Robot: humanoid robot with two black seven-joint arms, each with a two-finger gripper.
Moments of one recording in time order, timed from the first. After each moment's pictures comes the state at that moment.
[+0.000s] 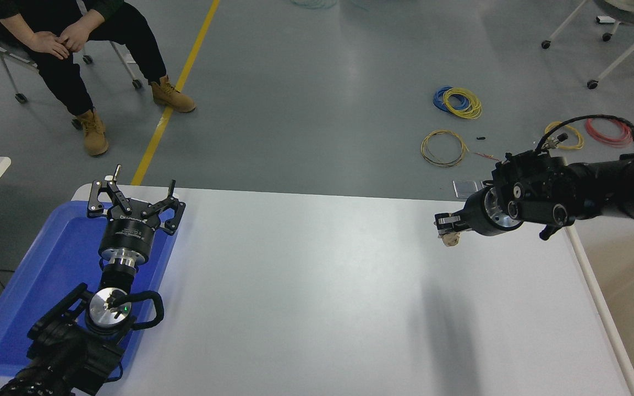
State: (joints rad) left arm -0.50 0.13 -1.12 -0.54 -0.09 -0.62 -0.35; right arm 1.71 -0.30 -1.14 1.04 -0.40 0.30 0.13
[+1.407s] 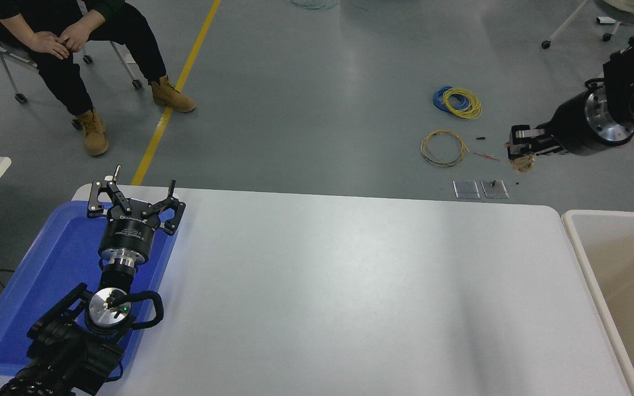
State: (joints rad) left arm -0.50 0.13 -1.12 -0.54 -0.09 -0.62 -0.35; right arm 1.91 -0.51 -1.25 1.04 -0.40 0.36 0.13
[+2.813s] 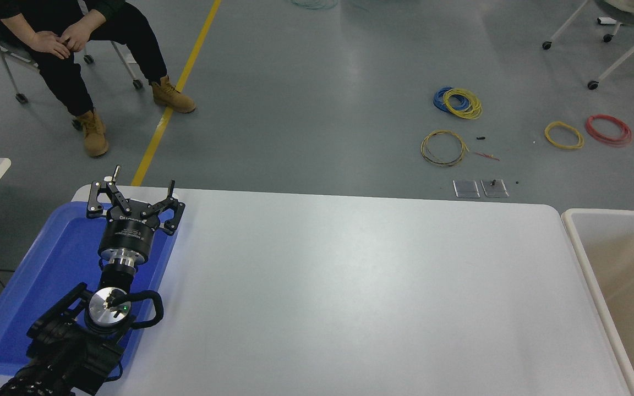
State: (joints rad) left arm -0.50 0.13 -1.12 -0.54 -0.09 -0.62 -0.36; right arm 0.70 -0.57 -0.72 0.04 -0.27 -0.02 0.12
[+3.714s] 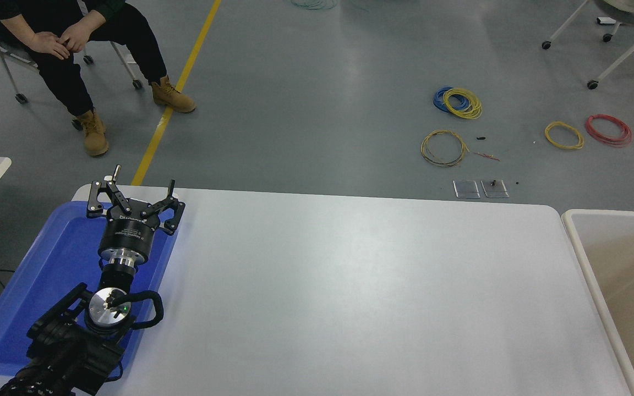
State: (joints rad) left arm -0.50 0.13 -1.12 -0.54 -0.09 -0.62 -0.36; right arm 0.56 -0.44 -0.66 0.02 -0.22 -0.12 0.12
